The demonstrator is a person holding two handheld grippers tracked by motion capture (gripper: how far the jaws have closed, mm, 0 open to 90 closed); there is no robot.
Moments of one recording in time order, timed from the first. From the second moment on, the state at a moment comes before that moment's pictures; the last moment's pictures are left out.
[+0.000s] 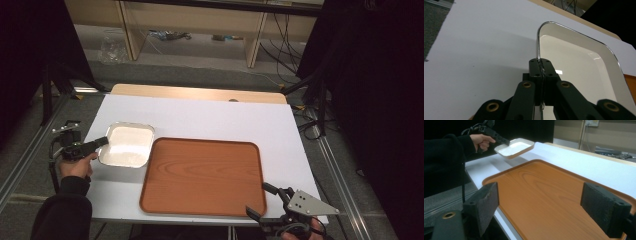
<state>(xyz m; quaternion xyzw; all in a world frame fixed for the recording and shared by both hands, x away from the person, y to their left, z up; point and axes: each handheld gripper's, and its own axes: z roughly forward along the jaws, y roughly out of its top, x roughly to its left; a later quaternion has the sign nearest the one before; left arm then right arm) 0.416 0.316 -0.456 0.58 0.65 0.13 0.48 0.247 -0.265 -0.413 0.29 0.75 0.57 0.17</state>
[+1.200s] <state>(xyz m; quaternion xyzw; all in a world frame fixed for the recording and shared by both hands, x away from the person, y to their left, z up) 0.413 0.174 -0.471 0.70 0.54 0.01 0.47 0.250 -0.266 -0.414 0.28 0.76 0.56 0.17</state>
